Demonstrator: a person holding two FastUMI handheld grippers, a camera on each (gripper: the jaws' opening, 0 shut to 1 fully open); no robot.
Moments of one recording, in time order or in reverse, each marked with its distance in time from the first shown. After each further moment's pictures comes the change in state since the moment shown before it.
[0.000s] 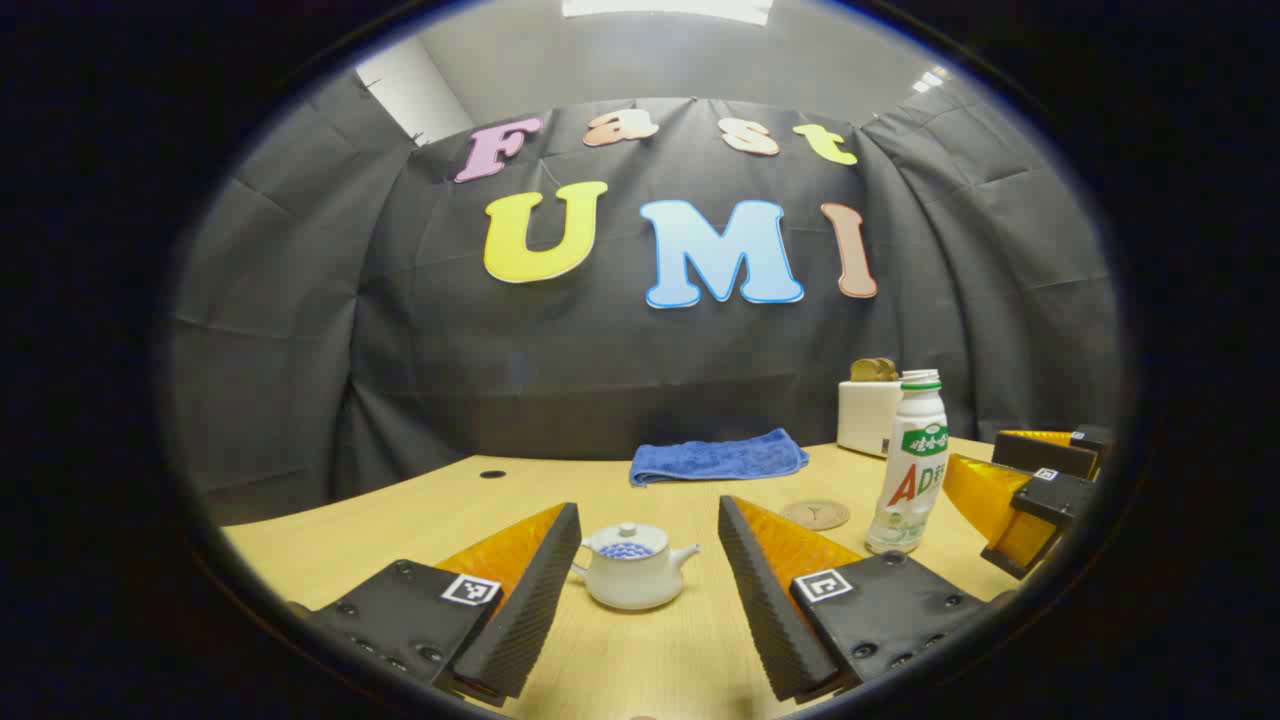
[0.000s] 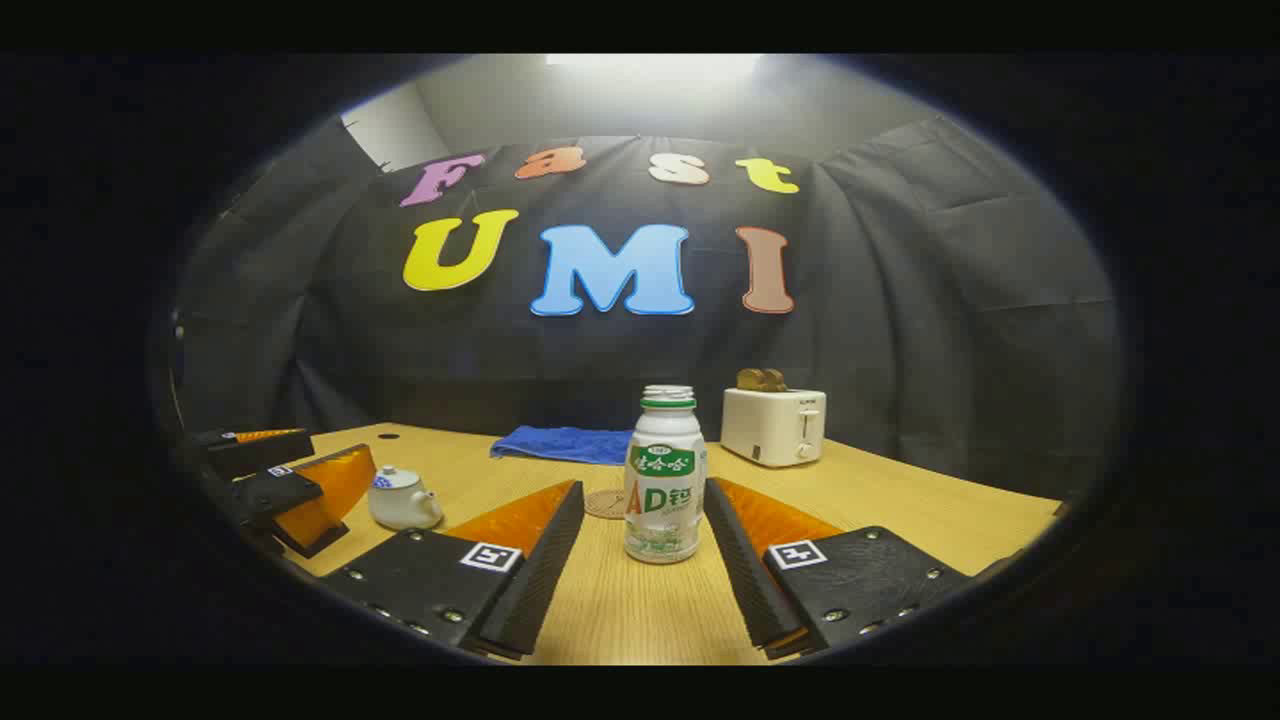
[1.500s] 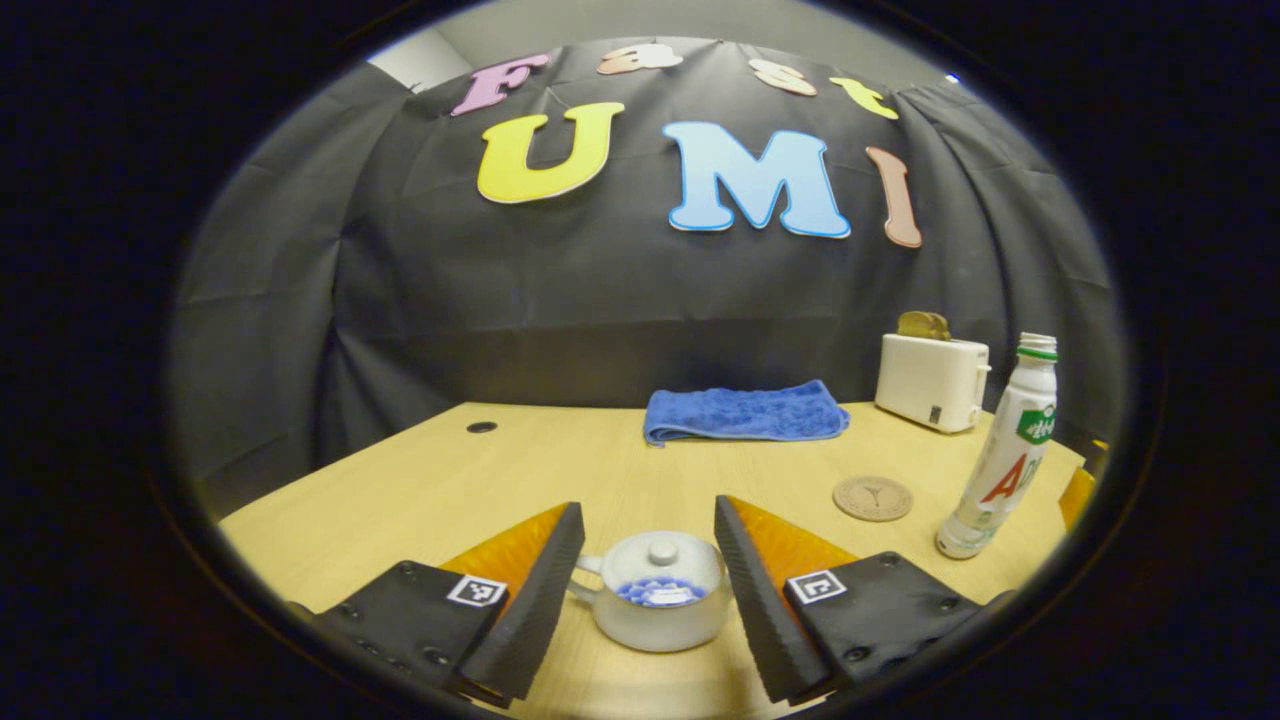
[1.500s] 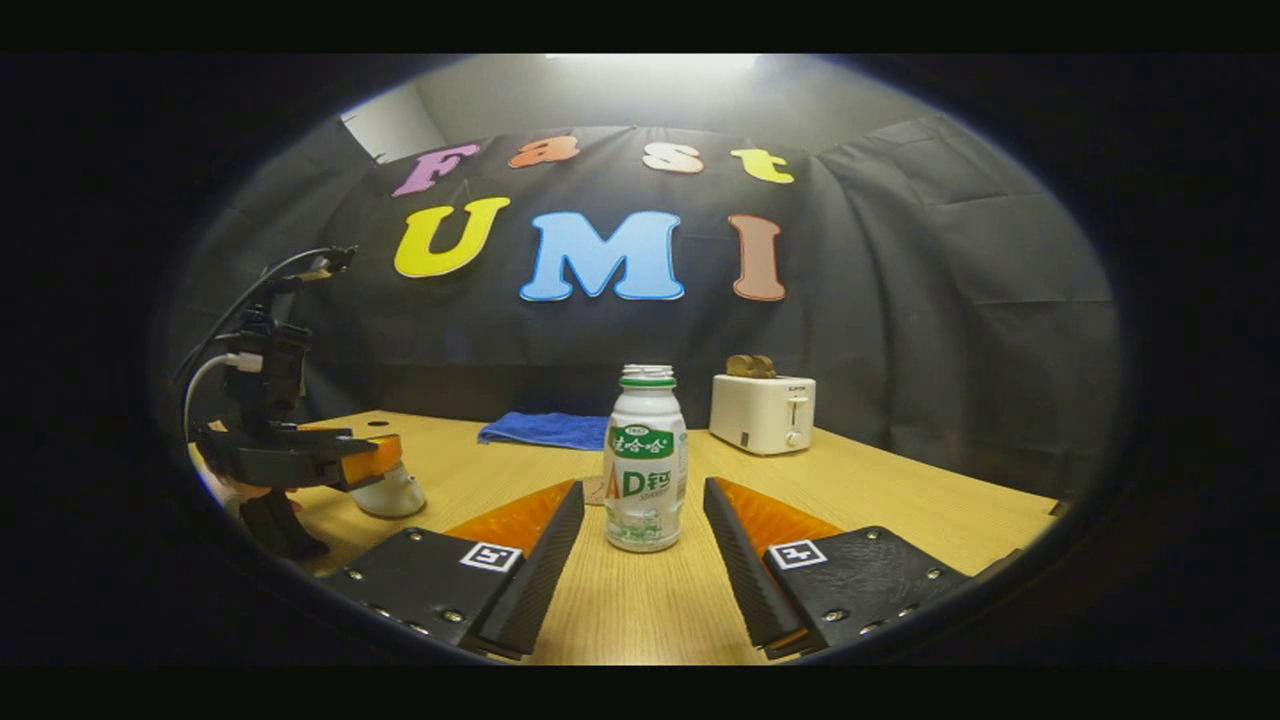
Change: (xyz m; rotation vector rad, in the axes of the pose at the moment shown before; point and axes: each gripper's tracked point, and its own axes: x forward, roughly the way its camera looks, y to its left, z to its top) left arm 0.102 0.029 -0.049 -0.038 0.216 0.020; right arm 0.000 -0.015 -0.017 -0.002 0.048 -0.020
